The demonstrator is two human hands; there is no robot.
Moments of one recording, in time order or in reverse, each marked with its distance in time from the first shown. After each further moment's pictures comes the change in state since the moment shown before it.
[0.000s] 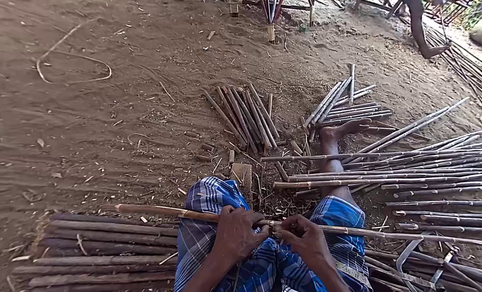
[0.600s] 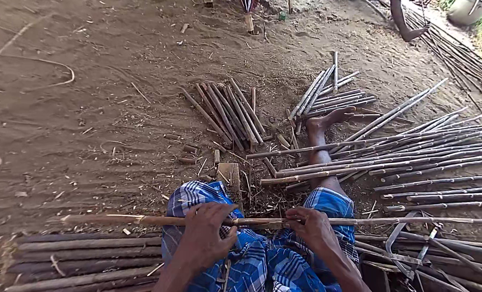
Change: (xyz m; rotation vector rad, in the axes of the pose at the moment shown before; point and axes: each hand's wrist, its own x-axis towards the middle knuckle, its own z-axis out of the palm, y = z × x) left_hand -0.008 -0.030 -0.028 -0.016 0.040 0.101; right_hand 0.012 0.000 -0.044 -0.376 -0.033 0.176
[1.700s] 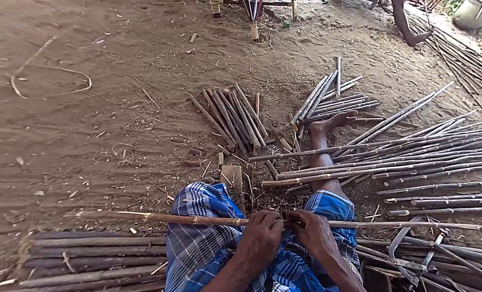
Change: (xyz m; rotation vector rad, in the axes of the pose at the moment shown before) left_hand 0.018 0.093 0.058 -0.065 0.176 0.272; right_hand -0.002 0.010 0.008 -0.073 0.069 -0.127
